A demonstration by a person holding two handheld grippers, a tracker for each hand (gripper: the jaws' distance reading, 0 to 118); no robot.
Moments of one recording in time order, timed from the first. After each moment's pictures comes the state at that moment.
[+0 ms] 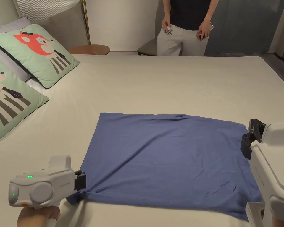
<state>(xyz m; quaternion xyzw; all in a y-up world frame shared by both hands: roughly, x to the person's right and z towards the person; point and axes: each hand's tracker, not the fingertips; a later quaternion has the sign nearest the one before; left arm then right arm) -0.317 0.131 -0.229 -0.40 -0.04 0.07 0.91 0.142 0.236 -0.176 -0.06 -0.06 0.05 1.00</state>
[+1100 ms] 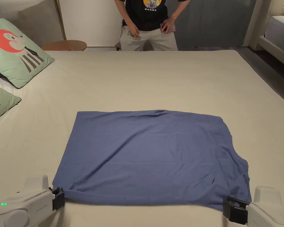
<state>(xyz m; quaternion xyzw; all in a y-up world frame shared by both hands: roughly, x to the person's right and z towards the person) -0.304 0.101 -0.216 -0.39 -0.03 0.04 0.92 0.220 0.080 -0.136 -0.36 -0.09 -0.05 0.93</state>
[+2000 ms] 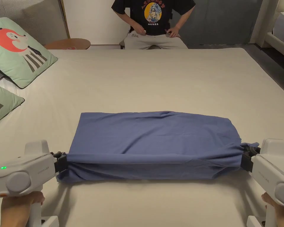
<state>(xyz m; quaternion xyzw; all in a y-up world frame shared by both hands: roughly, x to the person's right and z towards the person) -0.306 0.160 -0.301 -0.32 -0.03 0.07 0.94 0.224 0.152 -0.244 -0.24 -0.07 -0.04 0.97</state>
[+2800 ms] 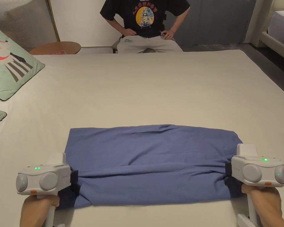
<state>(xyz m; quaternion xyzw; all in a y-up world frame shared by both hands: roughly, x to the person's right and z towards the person) -0.282 0.083 -0.441 -0.42 -0.01 0.00 0.91 0.234 0.087 -0.390 -0.39 -0.10 -0.01 0.91</state>
